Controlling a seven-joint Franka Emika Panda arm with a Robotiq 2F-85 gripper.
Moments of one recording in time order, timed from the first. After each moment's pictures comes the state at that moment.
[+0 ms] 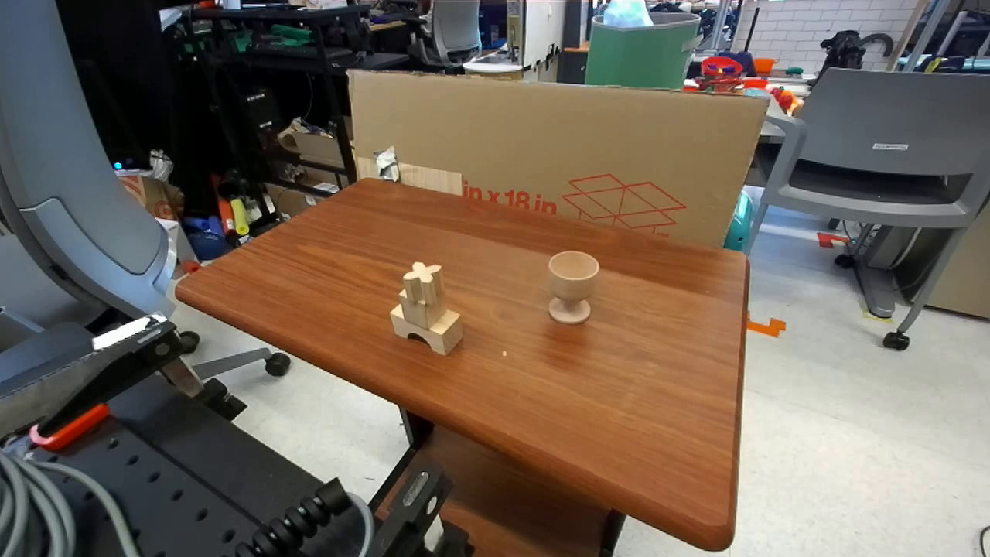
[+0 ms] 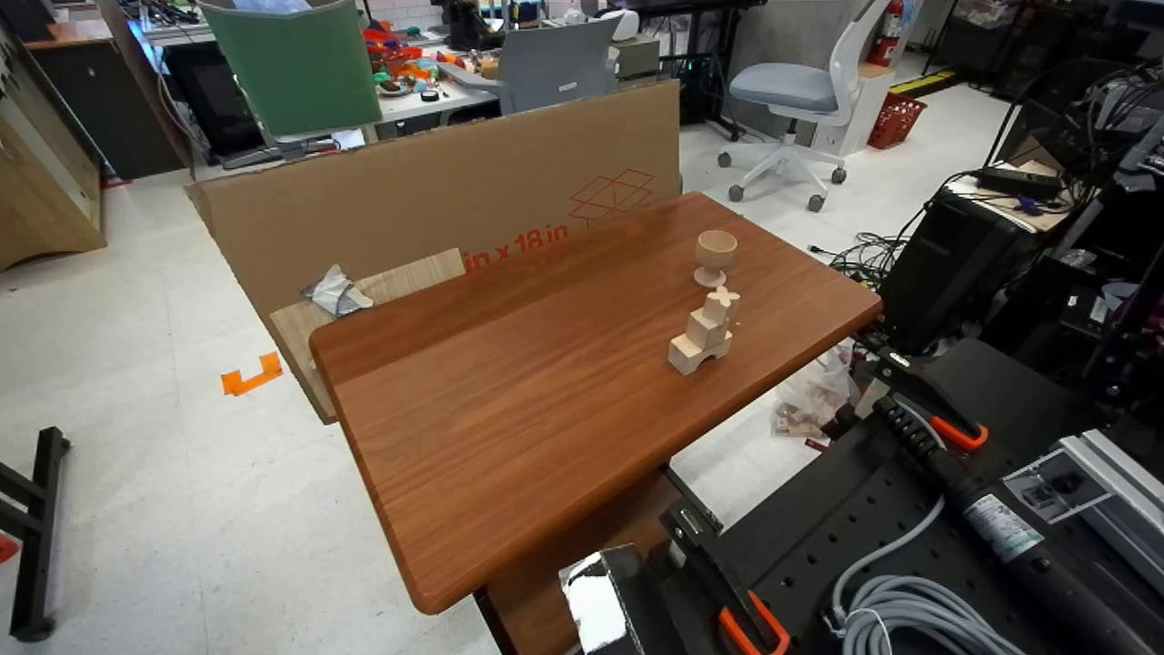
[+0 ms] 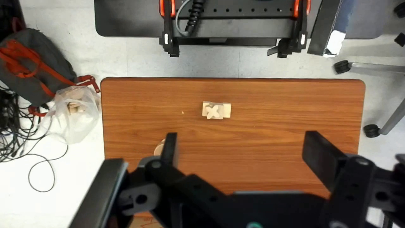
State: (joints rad) arm 0.01 -0.16 -0.01 -2.13 -0.07 1.81 -0.04
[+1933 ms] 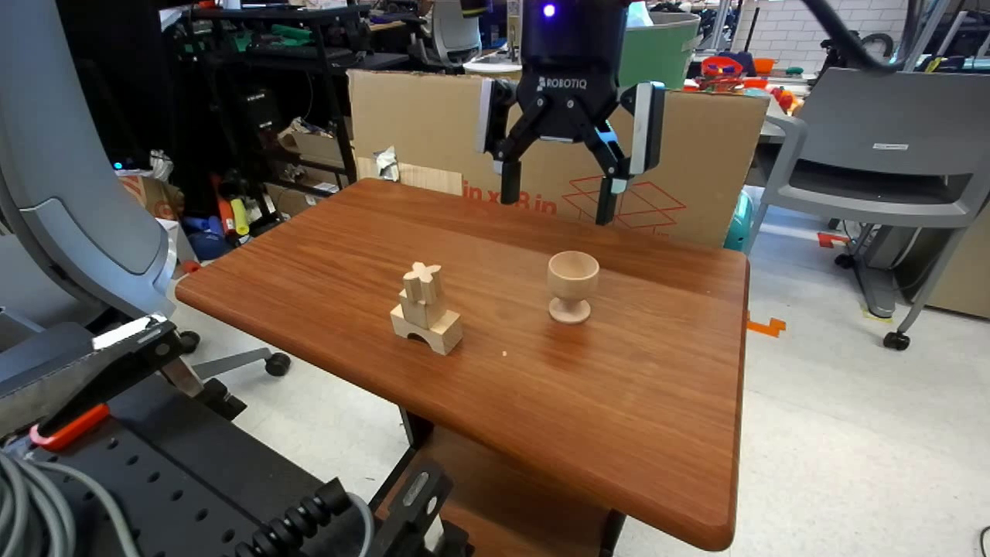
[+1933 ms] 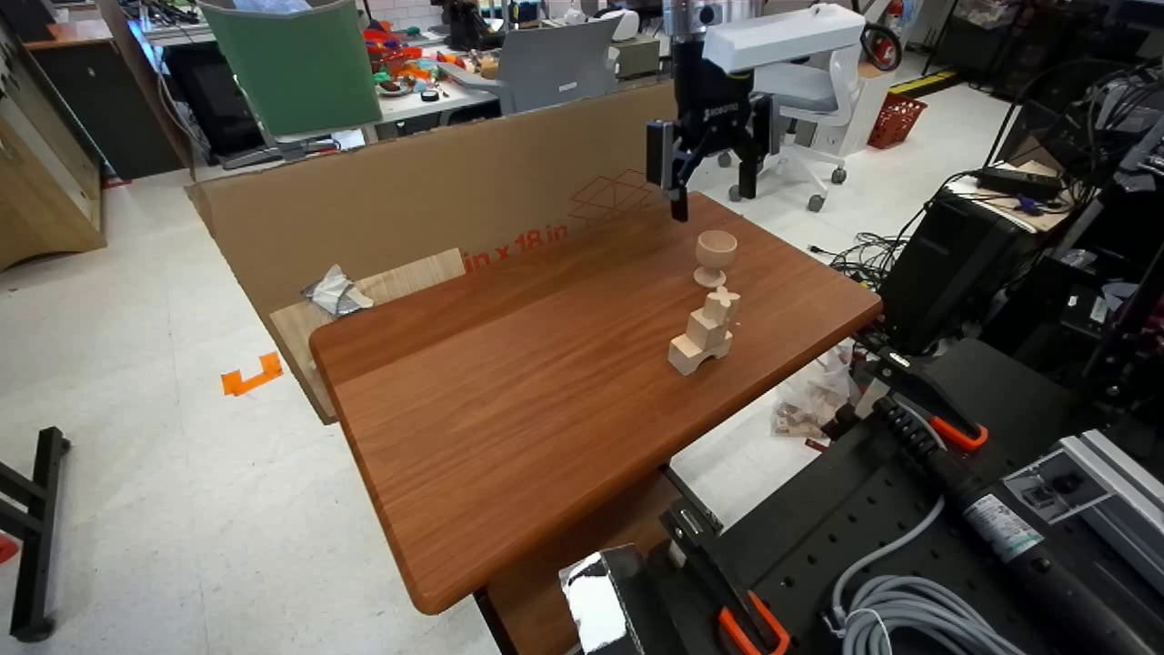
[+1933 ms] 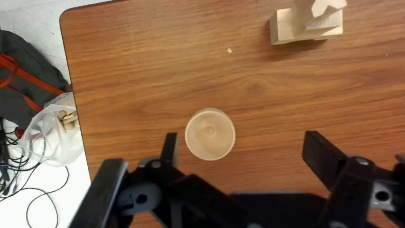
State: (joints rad) arm -0.07 0.60 -0.07 -1.80 -0.06 2.17 0.00
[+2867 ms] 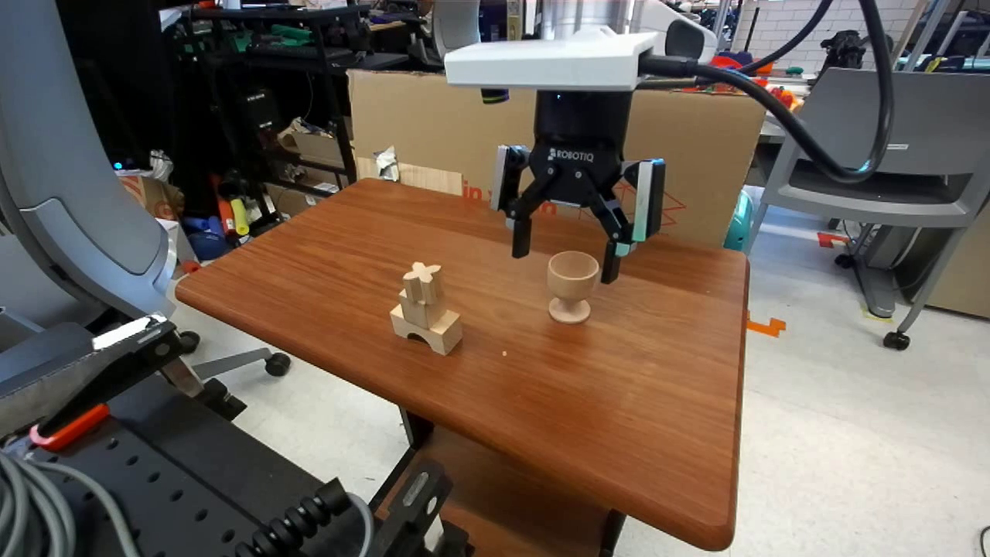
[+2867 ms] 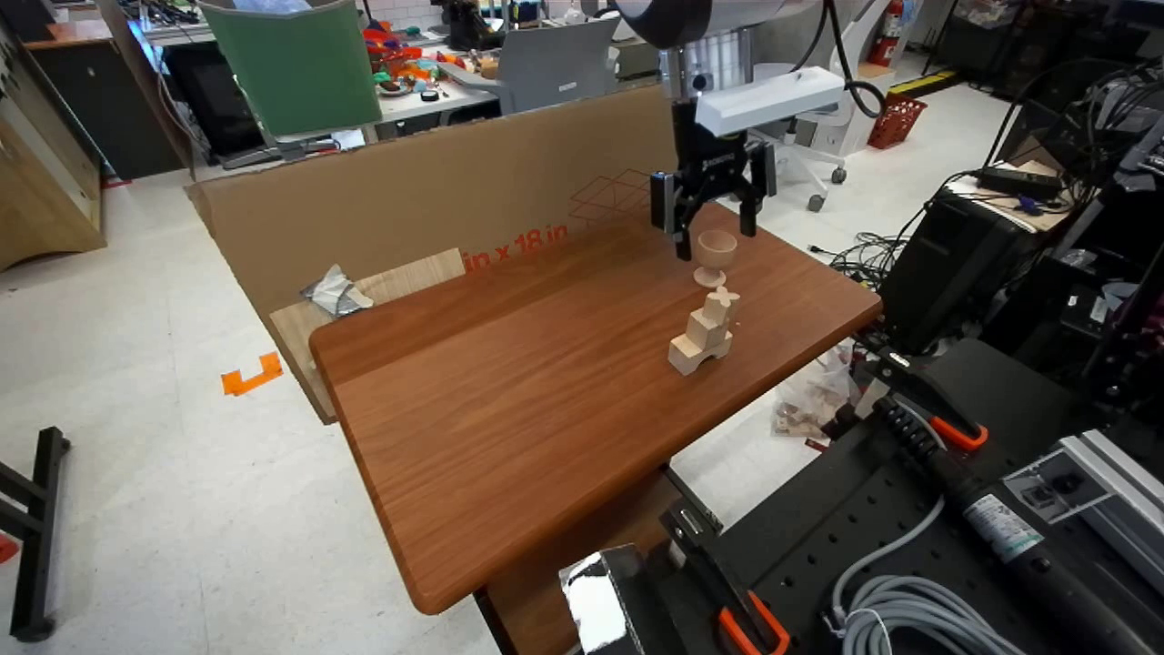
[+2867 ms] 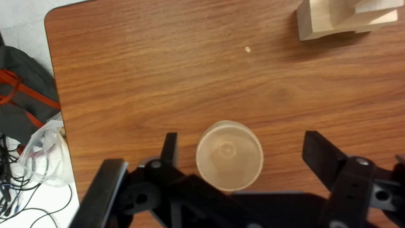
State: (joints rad) arm -0.07 0.73 -0.09 -1.73 -0.07 2.18 0.03
